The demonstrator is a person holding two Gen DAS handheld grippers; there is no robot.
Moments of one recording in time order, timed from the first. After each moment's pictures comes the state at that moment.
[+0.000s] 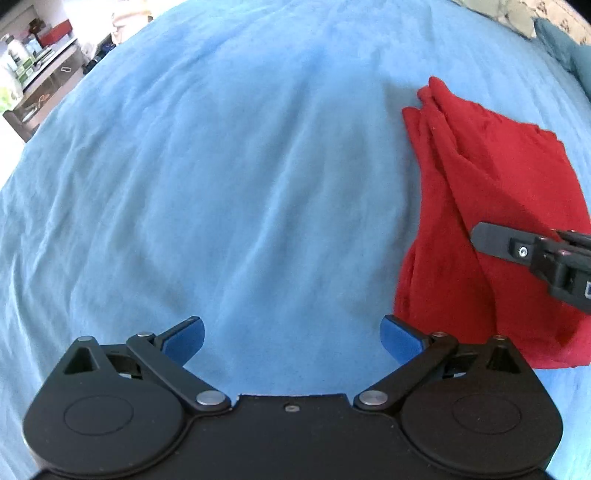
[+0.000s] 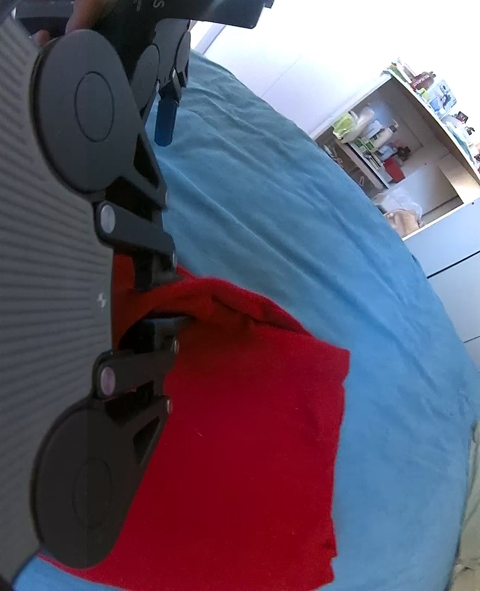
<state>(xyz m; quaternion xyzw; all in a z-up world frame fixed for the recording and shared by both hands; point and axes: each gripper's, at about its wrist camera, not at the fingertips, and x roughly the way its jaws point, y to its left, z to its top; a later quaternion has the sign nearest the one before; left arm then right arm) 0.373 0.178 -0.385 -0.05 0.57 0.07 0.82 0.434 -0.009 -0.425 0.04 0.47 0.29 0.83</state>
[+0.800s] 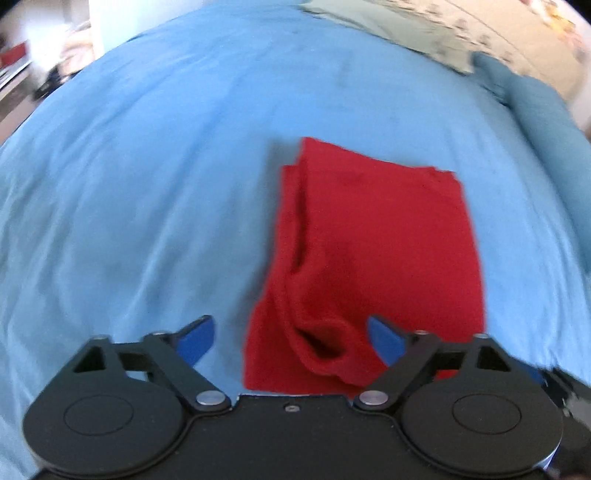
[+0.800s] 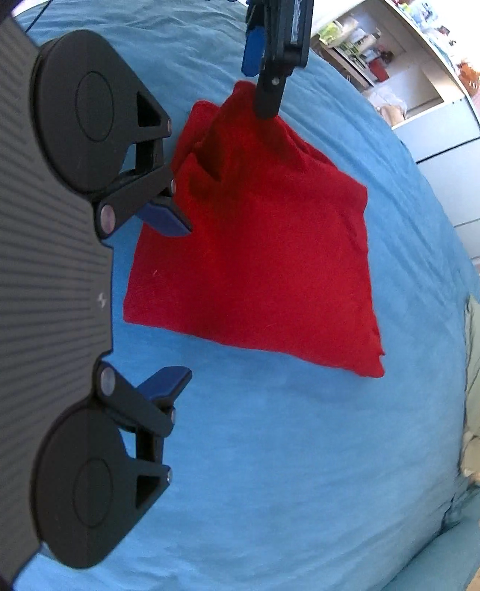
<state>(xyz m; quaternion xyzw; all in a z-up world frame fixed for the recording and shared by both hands) 0.382 0.122 -0.349 -0.11 0.52 0.00 0.84 0.356 -0.132 -0.413 0.02 0.48 0.11 0.87</state>
